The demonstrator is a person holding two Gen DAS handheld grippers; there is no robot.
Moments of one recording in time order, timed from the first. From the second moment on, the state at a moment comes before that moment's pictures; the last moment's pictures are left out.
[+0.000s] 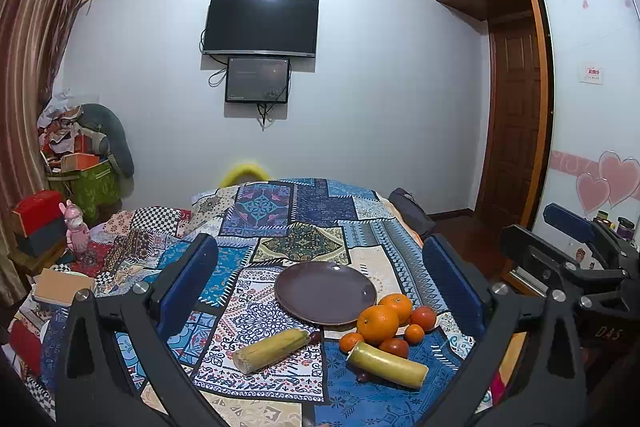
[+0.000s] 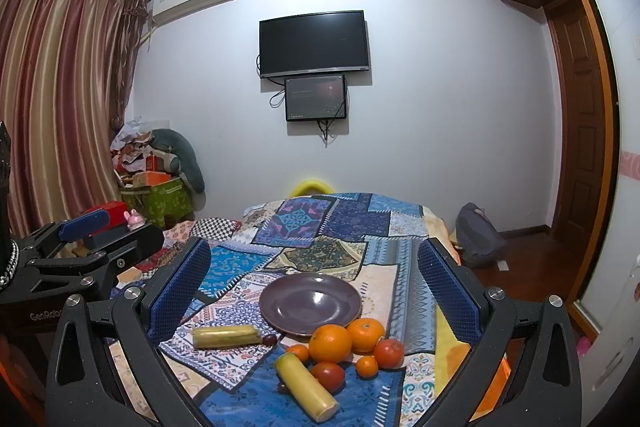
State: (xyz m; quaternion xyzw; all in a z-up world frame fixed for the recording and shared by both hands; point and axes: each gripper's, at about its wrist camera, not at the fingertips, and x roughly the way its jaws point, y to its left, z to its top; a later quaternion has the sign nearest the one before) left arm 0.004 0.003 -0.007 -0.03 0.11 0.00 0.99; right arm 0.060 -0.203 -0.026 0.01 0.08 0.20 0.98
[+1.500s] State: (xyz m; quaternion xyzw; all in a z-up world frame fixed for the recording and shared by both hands) left arm 0.027 0.002 -0.015 -0.04 0.15 -0.01 0.99; right arm 0.085 -0.215 -0.046 0.01 0.13 0.19 0.97
